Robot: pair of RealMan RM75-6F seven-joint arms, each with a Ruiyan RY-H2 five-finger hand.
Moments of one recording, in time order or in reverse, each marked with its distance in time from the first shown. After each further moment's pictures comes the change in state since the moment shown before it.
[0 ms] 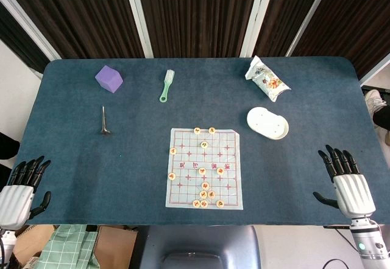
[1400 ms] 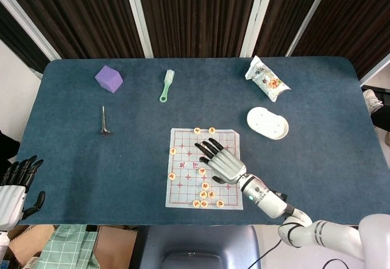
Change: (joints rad) left arm 0.009 0.039 0.000 -0.009 -0.019 0.009 -0.075; right arm 0.620 -0.456 0.110 0.262 -0.001 -0.623 -0.175
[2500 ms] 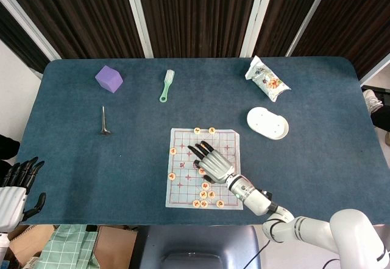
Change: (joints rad) left arm 0.003 0.003 0.008 -0.001 0.013 0.000 -0.005; right arm 0.081 -0.144 -0.030 0.161 0.099 -0.022 -0.005
